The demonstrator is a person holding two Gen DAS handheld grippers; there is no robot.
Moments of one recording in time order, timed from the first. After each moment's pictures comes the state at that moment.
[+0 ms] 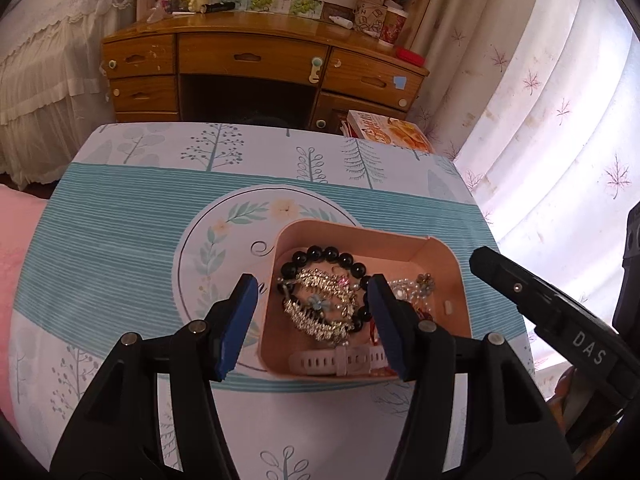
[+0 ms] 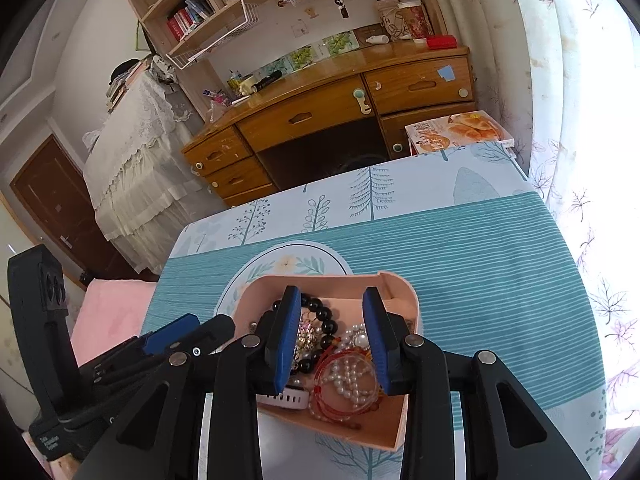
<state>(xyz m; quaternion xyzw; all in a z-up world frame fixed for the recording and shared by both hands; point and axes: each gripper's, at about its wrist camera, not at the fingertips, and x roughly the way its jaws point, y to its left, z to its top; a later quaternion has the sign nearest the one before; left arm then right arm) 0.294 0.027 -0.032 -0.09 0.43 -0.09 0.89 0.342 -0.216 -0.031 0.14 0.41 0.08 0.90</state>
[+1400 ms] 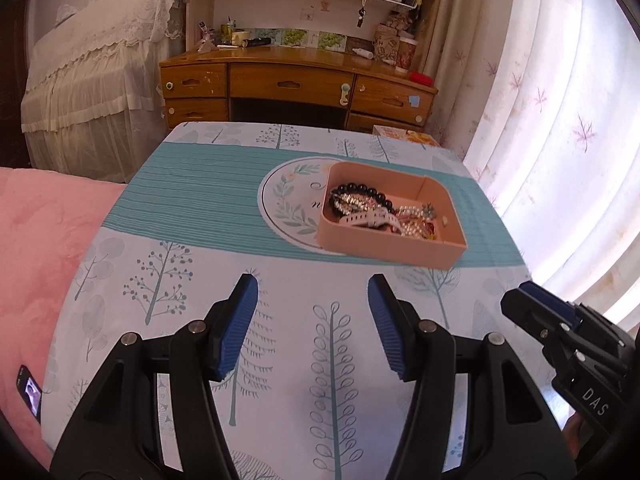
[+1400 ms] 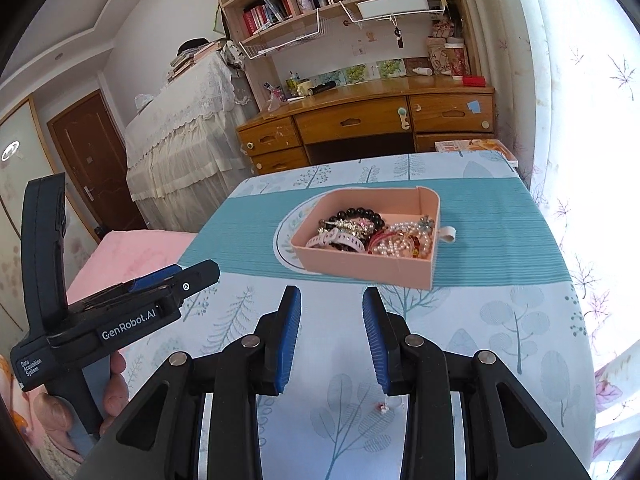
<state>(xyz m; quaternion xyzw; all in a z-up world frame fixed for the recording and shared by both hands) 0.085 0.051 -0.006 -0.06 0.37 -0.02 0.93 0.081 -0.174 -0.003 0.06 0.37 0.14 0.92</state>
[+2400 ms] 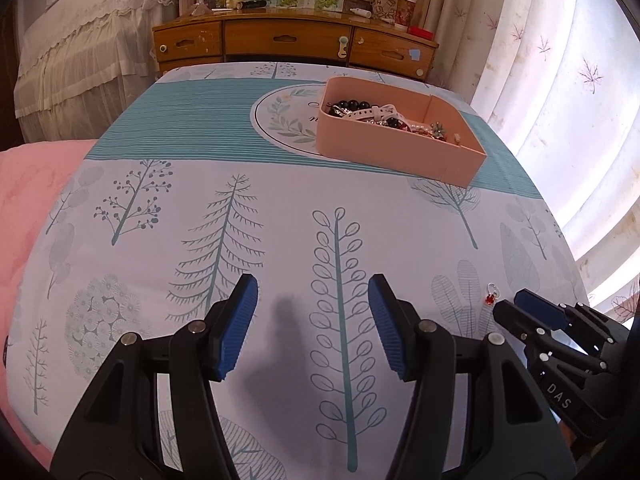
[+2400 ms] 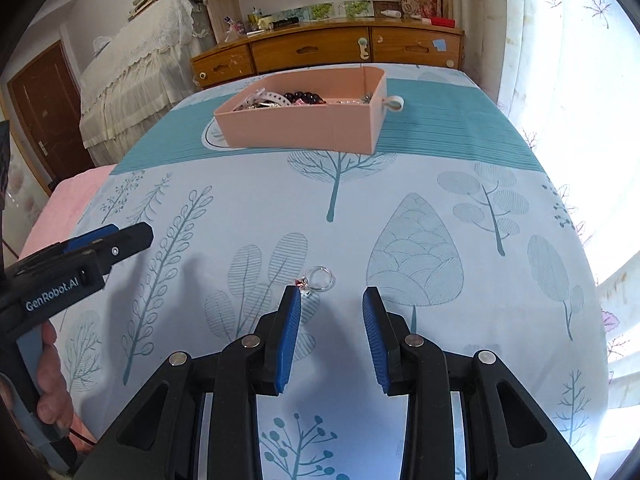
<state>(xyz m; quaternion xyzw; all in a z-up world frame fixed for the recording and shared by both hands) 0.075 0.044 -0.094 -0.06 0.43 -0.03 0.90 0.072 -0.192 -0.122 0.00 0.46 0.06 0.89</state>
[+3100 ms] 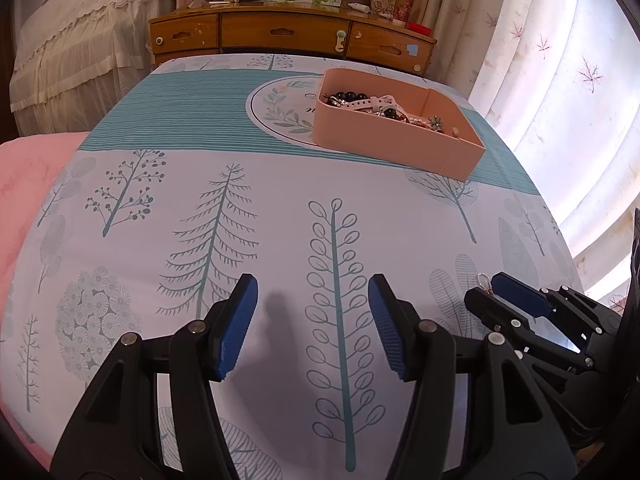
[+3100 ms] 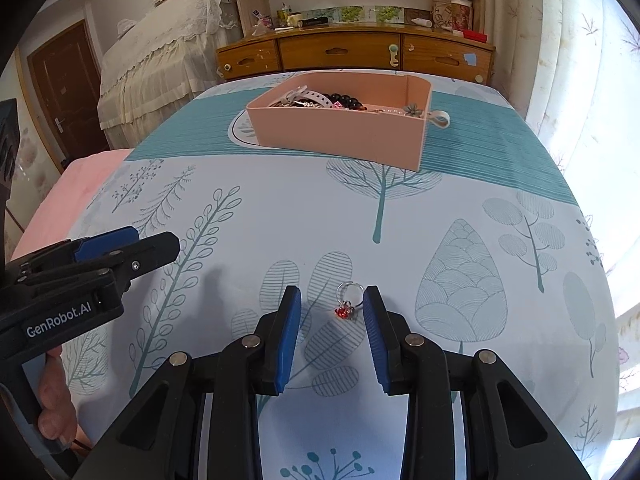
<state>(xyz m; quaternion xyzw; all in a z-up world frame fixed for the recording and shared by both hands) 0.078 0.044 -0.100 -0.06 0.44 -0.04 0.90 0.095 -0.161 -0.129 -0.04 0.45 0.10 0.89</state>
